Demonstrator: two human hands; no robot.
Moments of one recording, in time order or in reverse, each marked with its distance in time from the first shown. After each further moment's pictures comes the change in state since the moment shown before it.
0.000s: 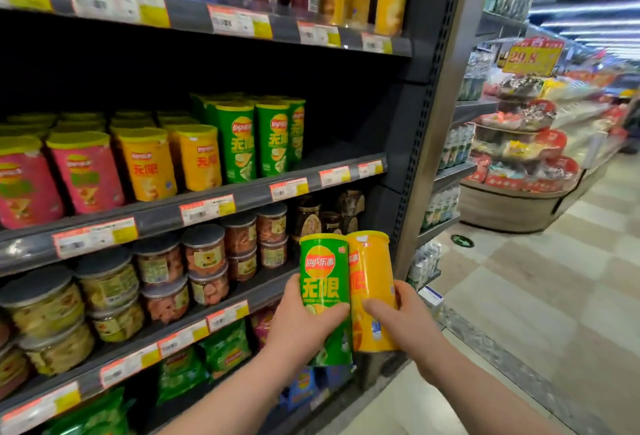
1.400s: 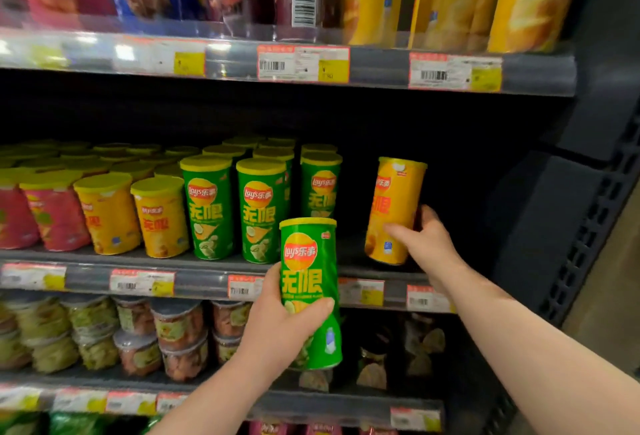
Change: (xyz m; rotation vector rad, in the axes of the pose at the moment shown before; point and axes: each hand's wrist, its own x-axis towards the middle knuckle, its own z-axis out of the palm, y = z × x) left_hand 0.255 0.108 0.088 -0.108 0.700 -0.035; right_hand 0.455 -0.152 -0.039 0.122 -0.427 -0.475
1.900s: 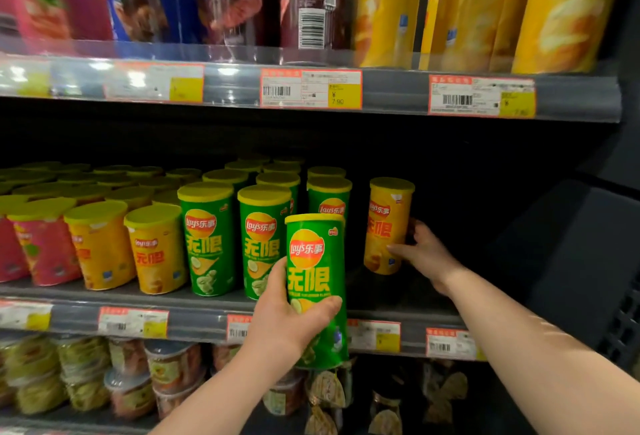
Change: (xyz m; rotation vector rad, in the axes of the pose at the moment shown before) left_hand 0.053 0.015 -0.003 0.022 0.005 0.111; right_hand 0.060 0.010 0.015 -0.070 -0.191 -0.051
